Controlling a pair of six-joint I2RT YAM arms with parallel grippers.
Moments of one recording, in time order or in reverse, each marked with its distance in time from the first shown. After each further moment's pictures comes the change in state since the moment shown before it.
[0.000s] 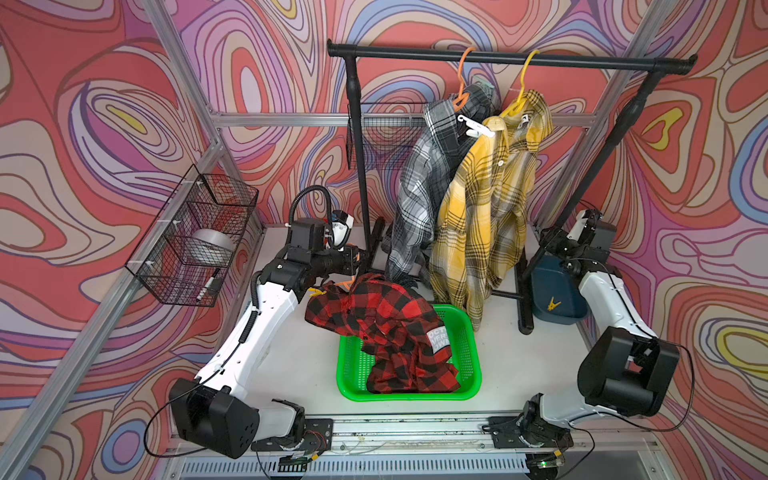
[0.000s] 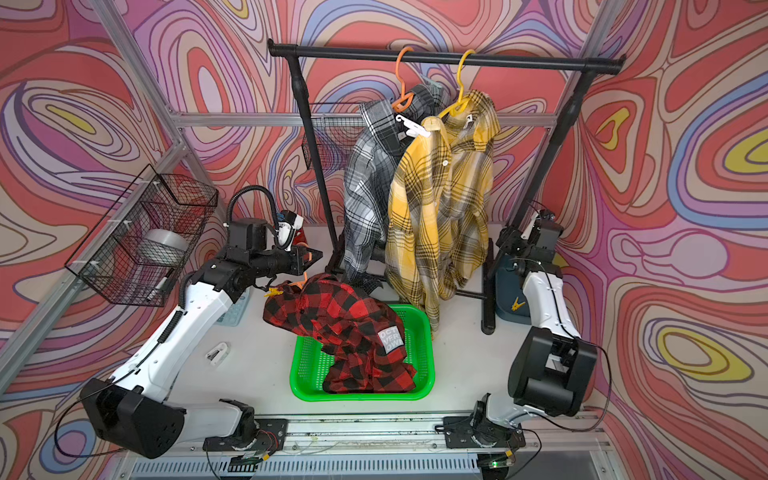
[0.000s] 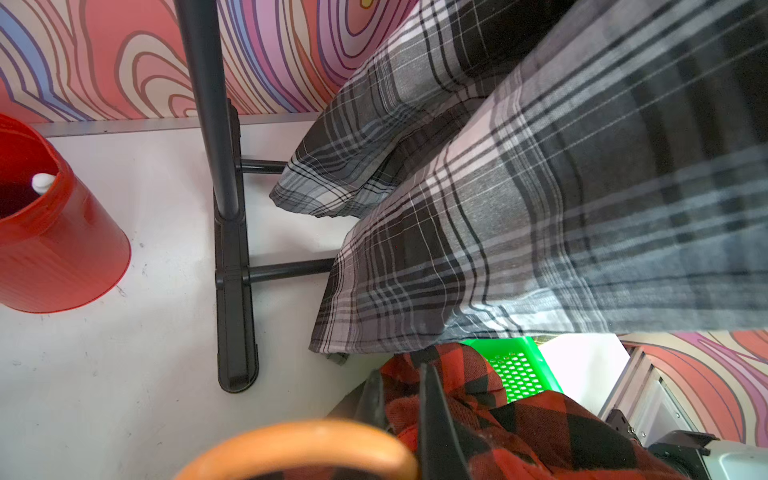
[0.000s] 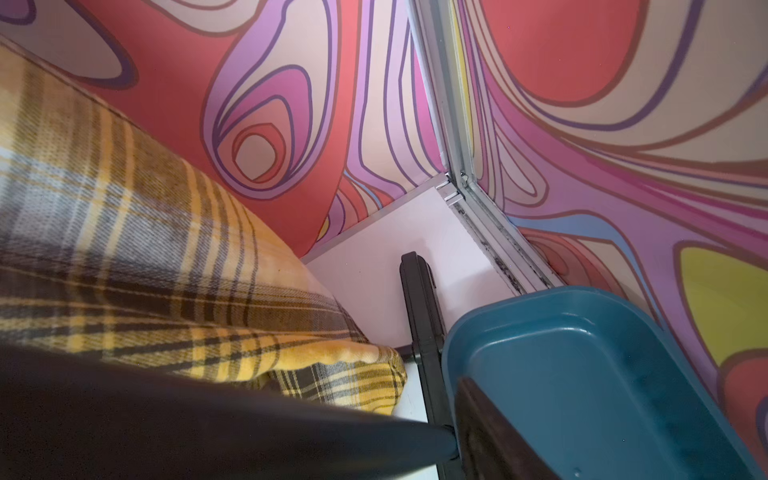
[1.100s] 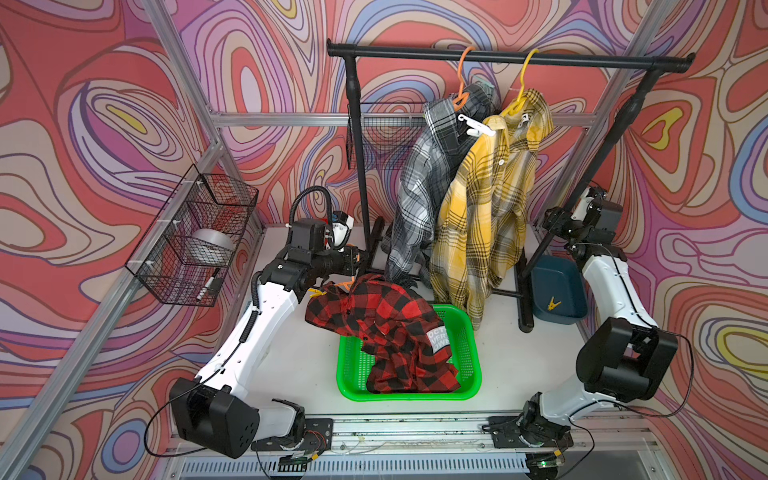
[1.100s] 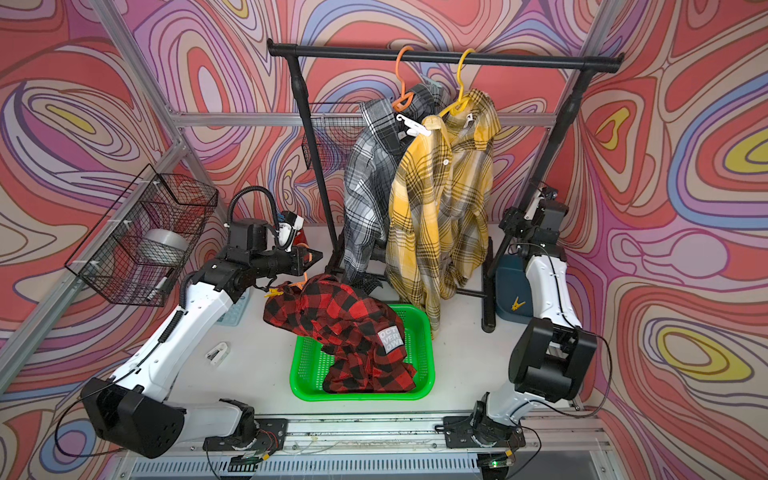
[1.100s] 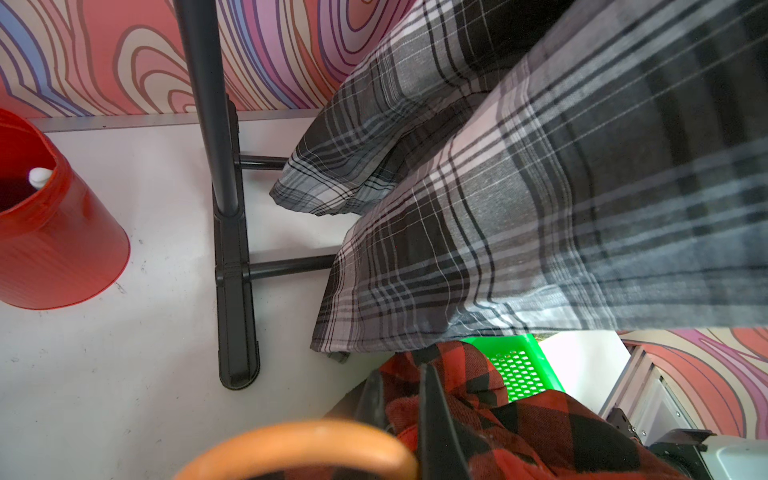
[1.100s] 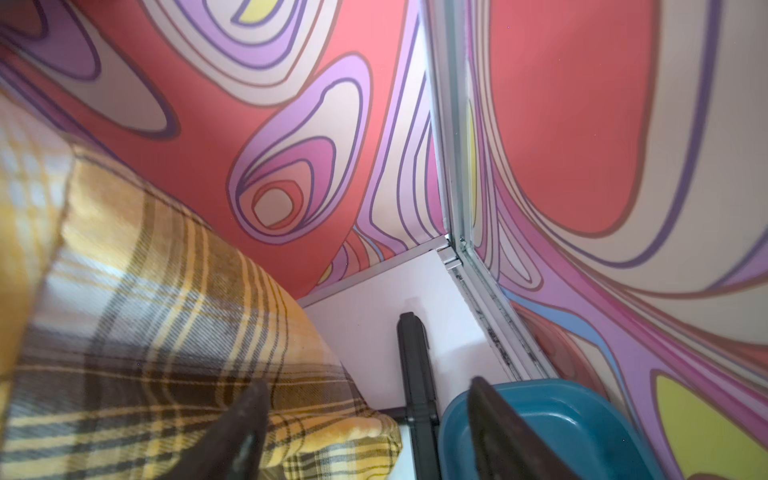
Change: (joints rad) left arm 0.000 0.000 -0.008 0.001 0.000 0.000; right arm 0.032 0.092 0.219 -0.055 0.040 -0.101
